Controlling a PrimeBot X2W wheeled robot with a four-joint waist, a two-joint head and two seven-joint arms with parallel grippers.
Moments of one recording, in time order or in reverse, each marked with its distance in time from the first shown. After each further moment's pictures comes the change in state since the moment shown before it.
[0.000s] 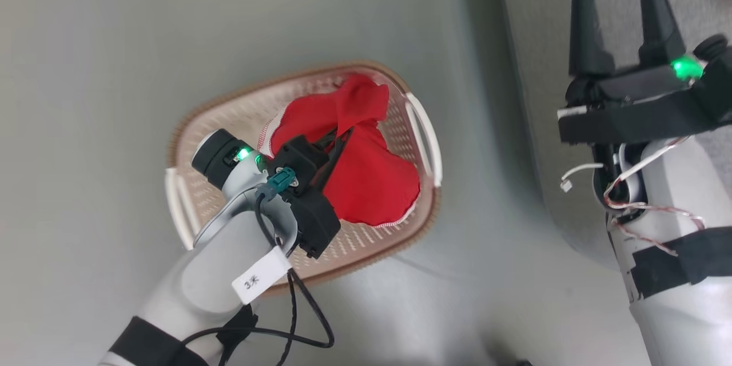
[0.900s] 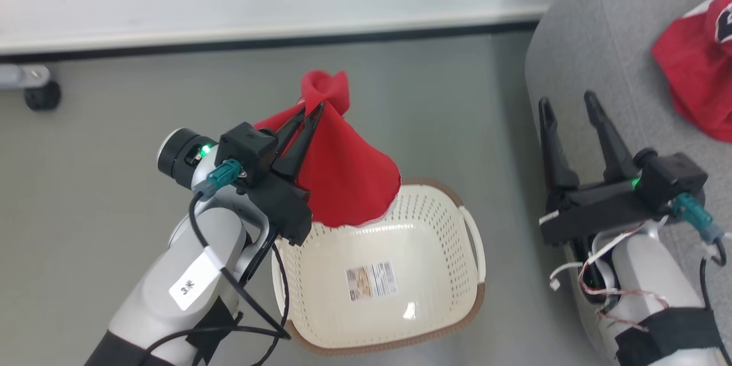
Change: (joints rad) left arm 0.062 0.047 0.130 -0.136 -0.091 -0.001 -0.027; right arm 0.233 0.001 0.011 0.128 -0.014 0.006 0.000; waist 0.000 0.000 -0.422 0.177
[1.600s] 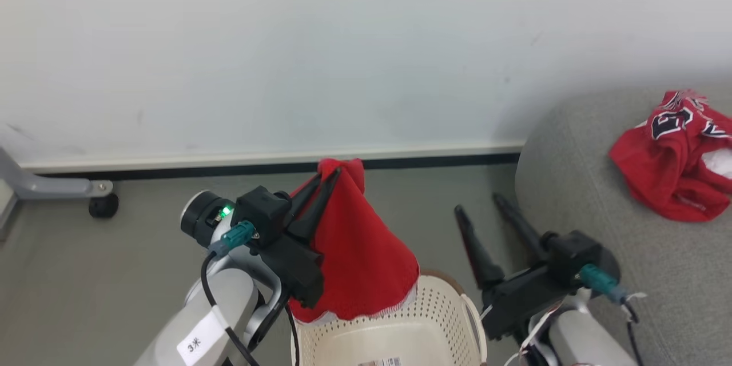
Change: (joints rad) left arm 0.172 0.019 -0.028 -0.111 -0.042 -0.001 0.019; right arm 0.138 0.039 0.185 0.091 0.000 0.030 0.002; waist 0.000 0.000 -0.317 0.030
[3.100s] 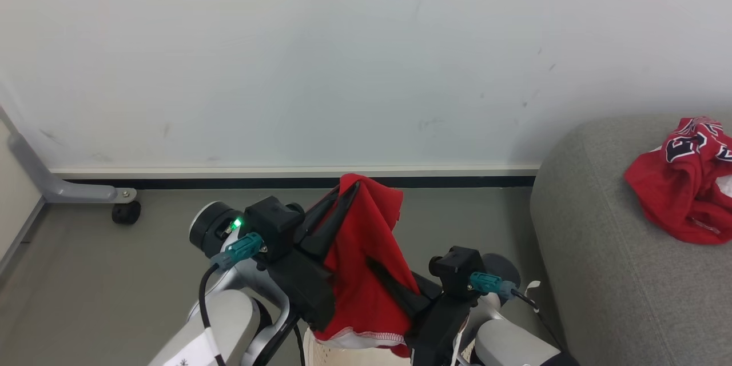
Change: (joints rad) left arm 0.095 0.055 -0.016 -0.300 -0.047 0.038 0.184; right arm -0.191 0.004 0.564 0.176 0.256 0.010 0.056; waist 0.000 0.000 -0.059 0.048
